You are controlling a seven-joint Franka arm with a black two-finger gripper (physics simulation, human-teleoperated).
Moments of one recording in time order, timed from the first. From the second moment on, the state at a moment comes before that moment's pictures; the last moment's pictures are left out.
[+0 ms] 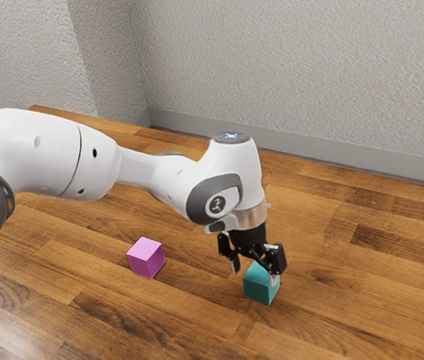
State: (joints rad) arm -0.29 0.43 -0.17 -1.82 -0.07 2.25 2.85
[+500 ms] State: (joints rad) arm -0.29 0.50 -0.17 -1.77 -0.04 2.23 2.86
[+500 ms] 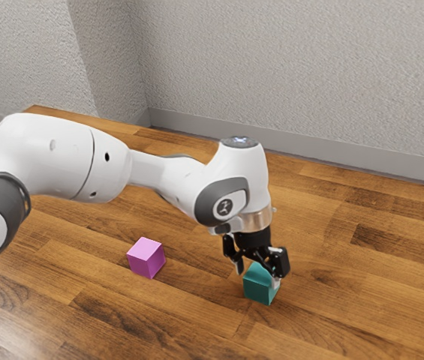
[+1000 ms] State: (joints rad) arm -0.29 0.54 -0.17 -1.73 -0.01 2.24 2.86
